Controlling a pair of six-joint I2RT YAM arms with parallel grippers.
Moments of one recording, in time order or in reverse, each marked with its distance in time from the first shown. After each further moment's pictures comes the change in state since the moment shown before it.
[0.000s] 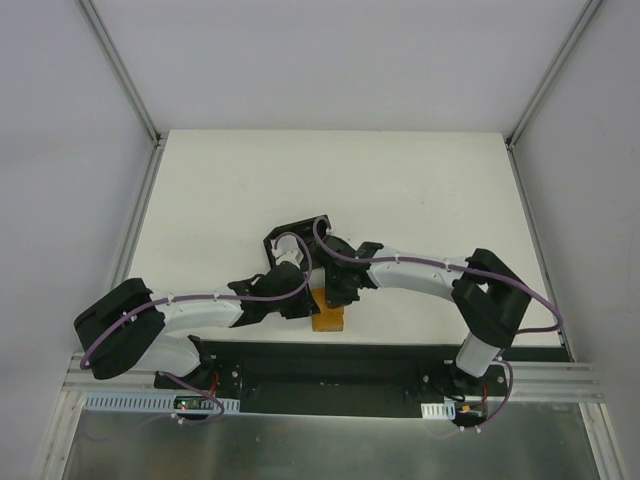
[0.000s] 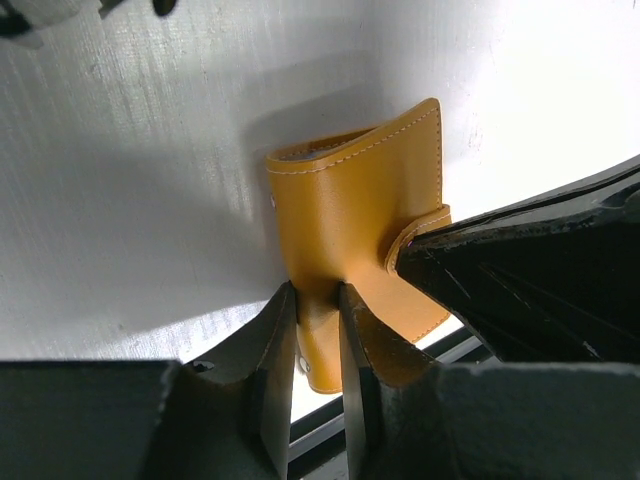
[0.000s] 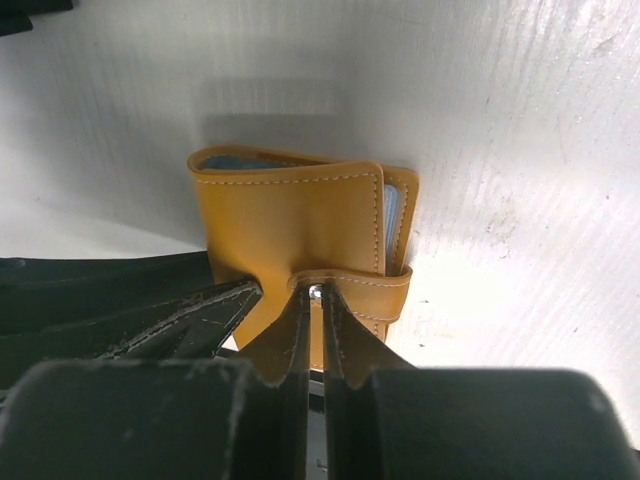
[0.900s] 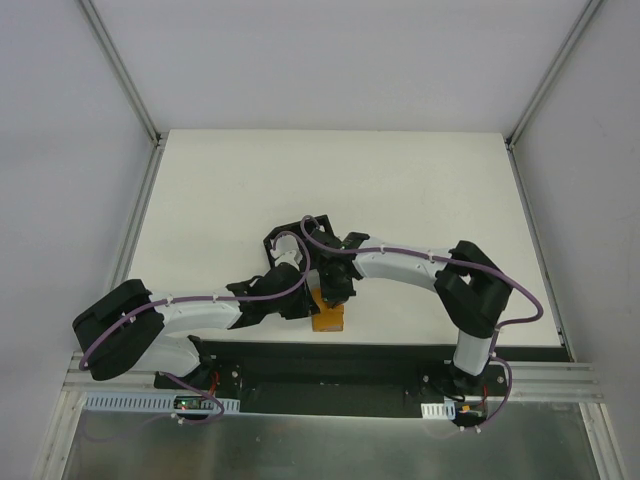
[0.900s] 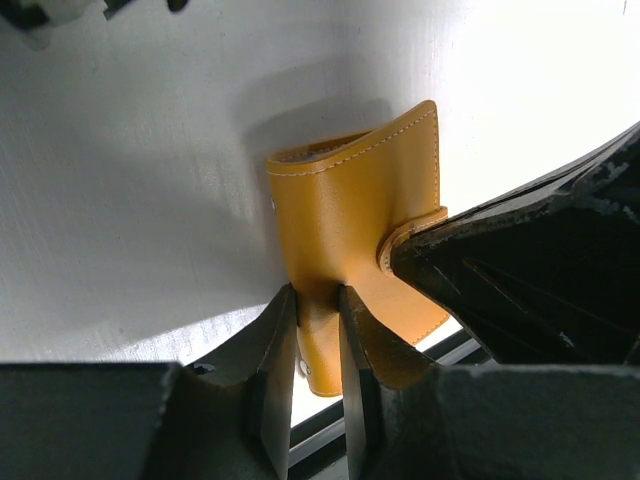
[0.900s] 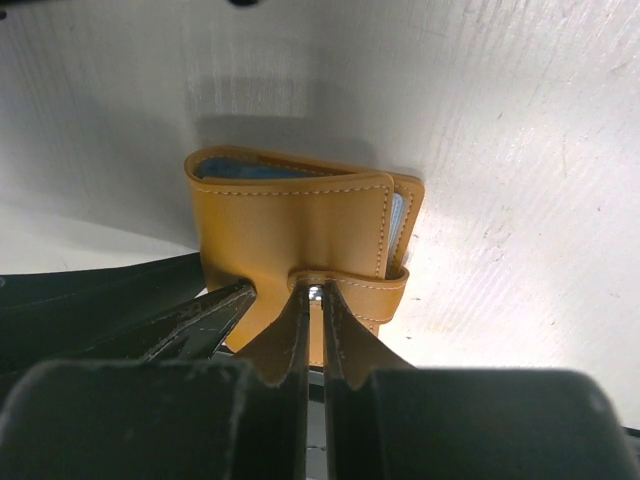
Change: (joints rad) left arm 0.000 -0.011 -0.025 0.042 0.000 -0.010; right arm -0.007 0.122 0.154 -0.166 -0.023 -0.097
